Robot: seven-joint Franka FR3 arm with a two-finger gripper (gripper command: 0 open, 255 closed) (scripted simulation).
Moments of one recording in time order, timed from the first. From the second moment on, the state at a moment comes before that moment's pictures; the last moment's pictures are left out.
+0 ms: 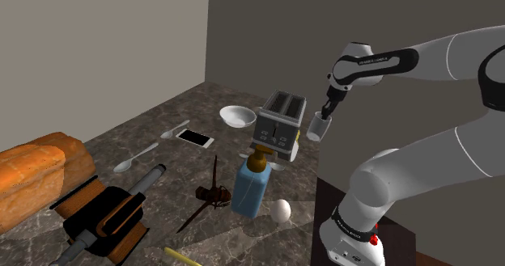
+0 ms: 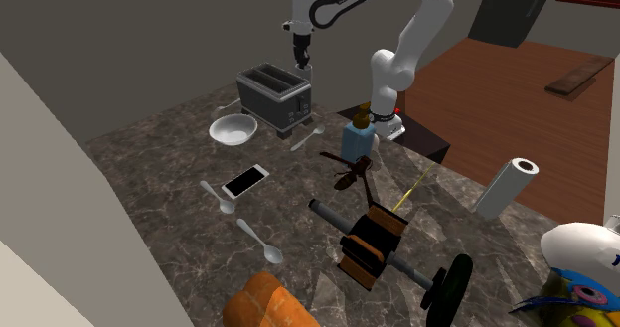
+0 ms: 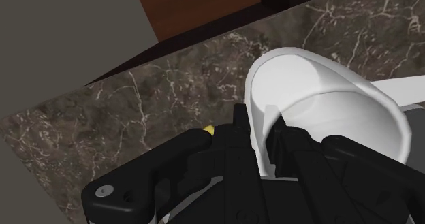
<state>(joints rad) -0.30 -0.55 -0.54 -2.54 -0.31 2.11 -0.54</state>
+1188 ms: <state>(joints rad) -0.29 -0.47 -0.58 -2.63 -0.32 2.27 -0.55</state>
